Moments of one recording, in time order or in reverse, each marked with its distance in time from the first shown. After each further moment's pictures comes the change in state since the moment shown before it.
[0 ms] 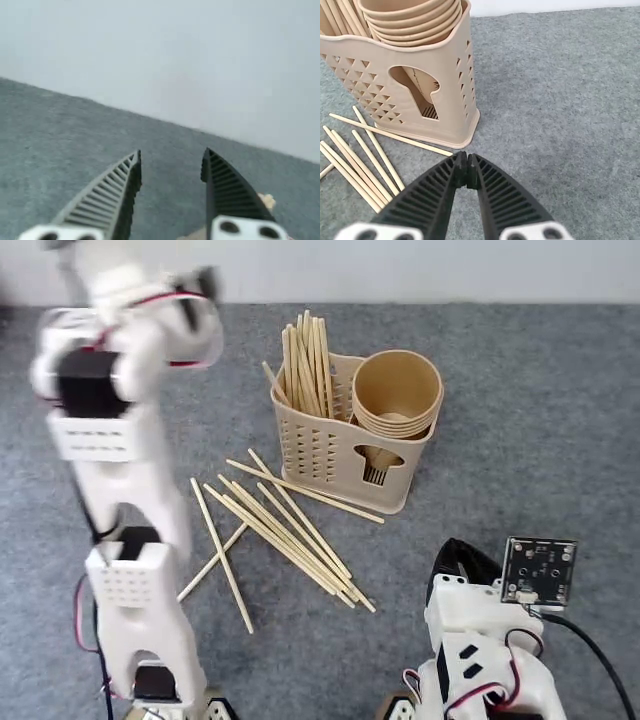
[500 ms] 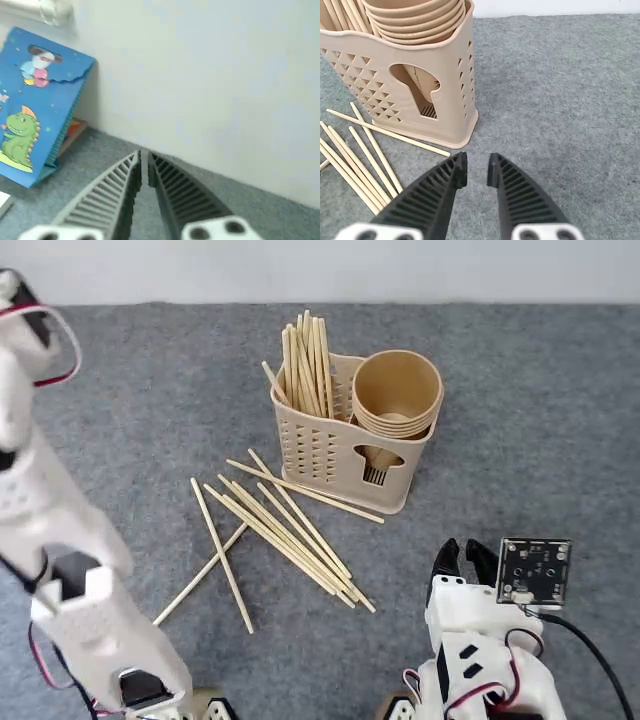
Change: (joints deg) left arm -17.6 -14.8 2.7 0.1 -10.5; right arm -0.4 0.0 0.0 0.0 2.1
